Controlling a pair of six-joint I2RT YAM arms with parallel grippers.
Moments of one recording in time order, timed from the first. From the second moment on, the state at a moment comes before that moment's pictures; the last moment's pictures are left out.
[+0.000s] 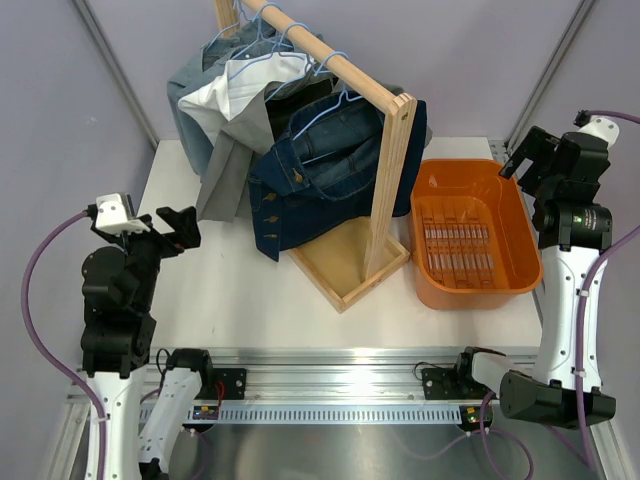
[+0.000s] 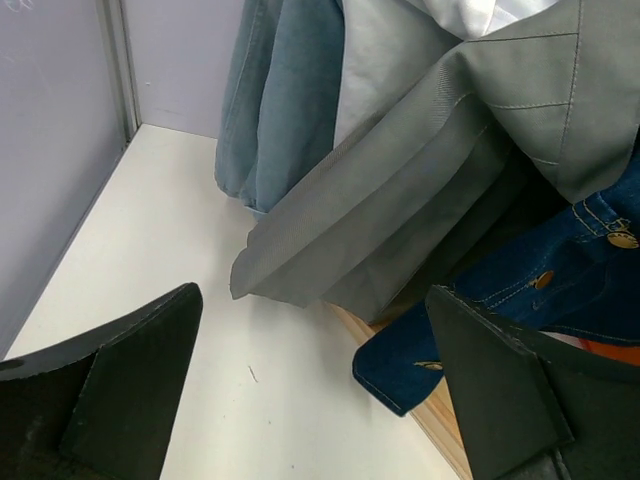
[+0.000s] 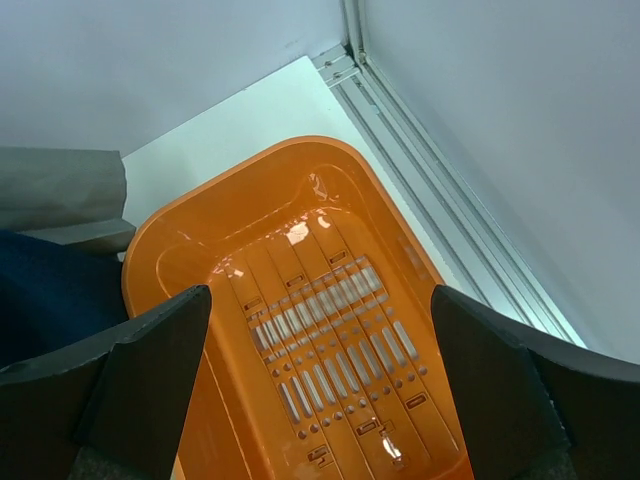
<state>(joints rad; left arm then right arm) -0.04 0.52 0.99 -0.48 -0.06 -0.24 -0.17 1.14 1.53 -0.75 0.21 0.28</state>
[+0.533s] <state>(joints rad) -0.05 0.85 1.44 -0.58 0.18 -0.26 -0.17 1.01 1.47 -0.81 -0.66 -0.29</state>
